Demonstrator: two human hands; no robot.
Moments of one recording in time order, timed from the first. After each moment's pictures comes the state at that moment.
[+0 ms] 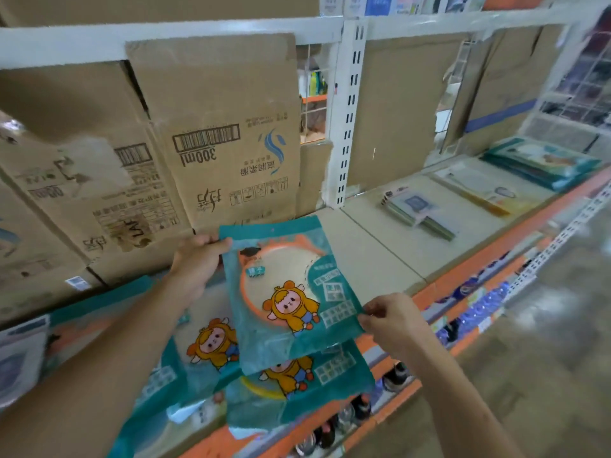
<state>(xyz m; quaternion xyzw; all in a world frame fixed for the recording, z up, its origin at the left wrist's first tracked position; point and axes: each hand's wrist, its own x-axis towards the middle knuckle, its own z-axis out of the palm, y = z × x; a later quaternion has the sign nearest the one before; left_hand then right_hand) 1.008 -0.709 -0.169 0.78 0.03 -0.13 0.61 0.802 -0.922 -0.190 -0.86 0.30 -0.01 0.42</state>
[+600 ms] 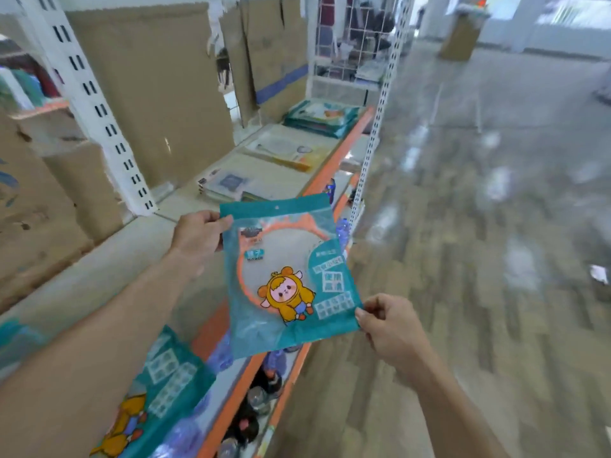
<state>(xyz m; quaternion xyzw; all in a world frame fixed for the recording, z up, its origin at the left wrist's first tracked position) 0.904 -0.958 -0.161 0.73 -0.23 -0.29 0.57 0.612 -0.991 -0.209 -0.63 0.51 -0.26 0.52</state>
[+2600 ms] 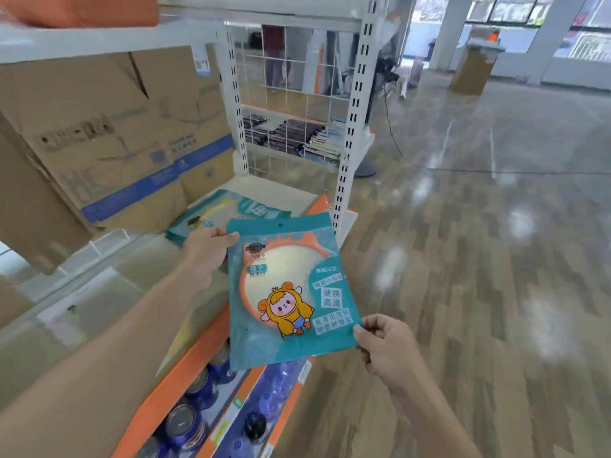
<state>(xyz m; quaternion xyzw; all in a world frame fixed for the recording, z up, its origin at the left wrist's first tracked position) 0.927 -1.538 -0.146 0.78 -0.18 -0.25 0.55 0.638 -1.564 -0.177 -0.58 0.52 -0.24 0.58</state>
